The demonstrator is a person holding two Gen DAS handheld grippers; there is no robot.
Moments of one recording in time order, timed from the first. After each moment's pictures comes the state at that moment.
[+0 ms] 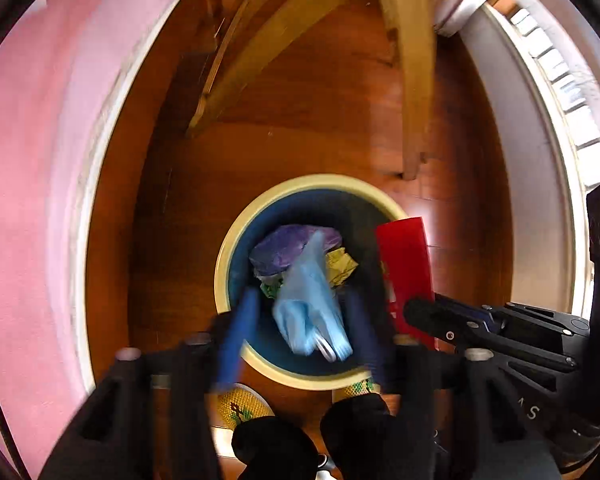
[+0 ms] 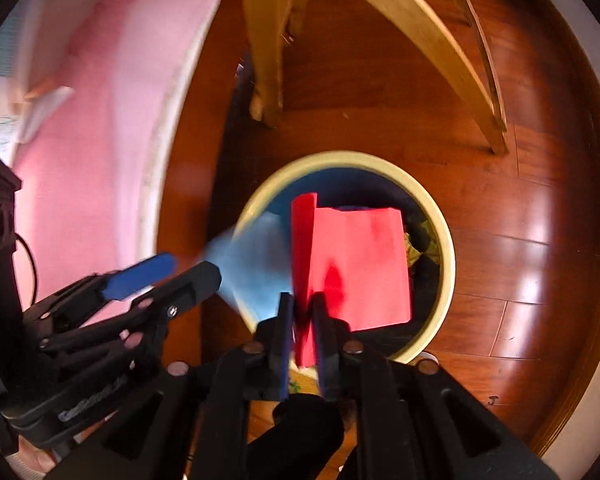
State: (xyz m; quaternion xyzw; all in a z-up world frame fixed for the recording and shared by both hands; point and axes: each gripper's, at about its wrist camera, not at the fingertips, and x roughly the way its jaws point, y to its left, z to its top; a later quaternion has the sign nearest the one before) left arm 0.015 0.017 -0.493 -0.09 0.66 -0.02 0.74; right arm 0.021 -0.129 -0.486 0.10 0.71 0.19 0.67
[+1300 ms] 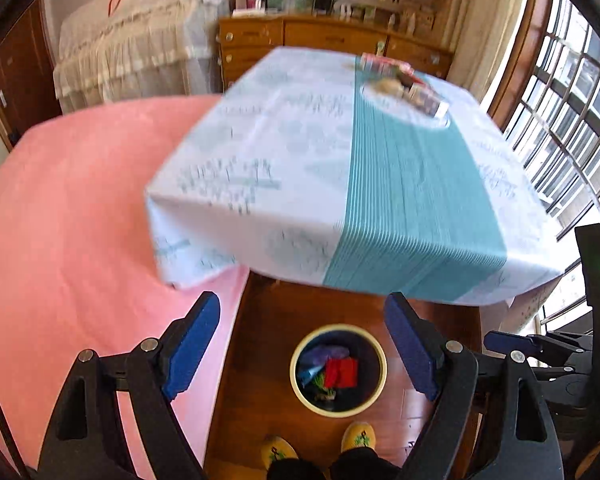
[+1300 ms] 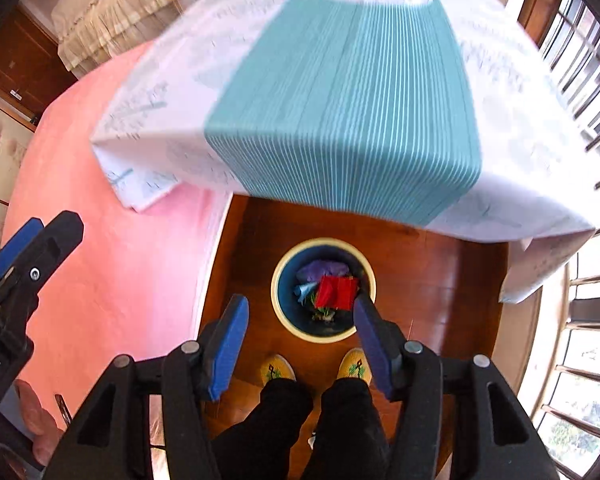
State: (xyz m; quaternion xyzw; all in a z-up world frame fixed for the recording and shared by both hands) left arm -0.040 0.068 -0.105 -0.06 0.46 0.05 0.88; right arm 0.007 -0.095 -0.149 -0.01 0.64 0.13 0.76
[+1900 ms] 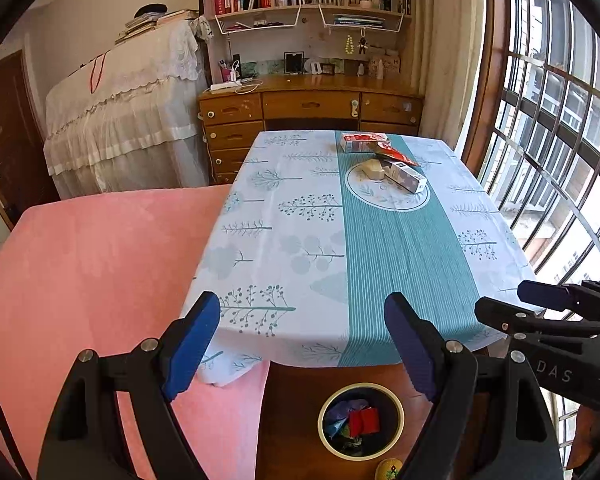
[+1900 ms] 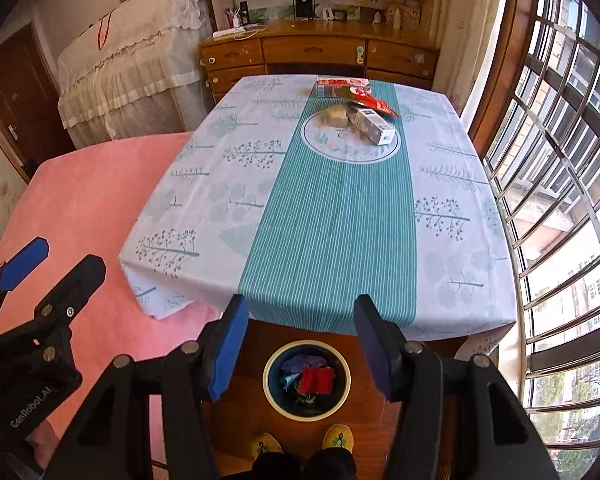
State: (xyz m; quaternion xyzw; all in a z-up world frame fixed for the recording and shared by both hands) left arm -0.007 0.086 0.016 0.00 0.38 0.03 0.92; right arm 0.036 -0.069 -0.013 -0.02 0.51 0.08 0.86
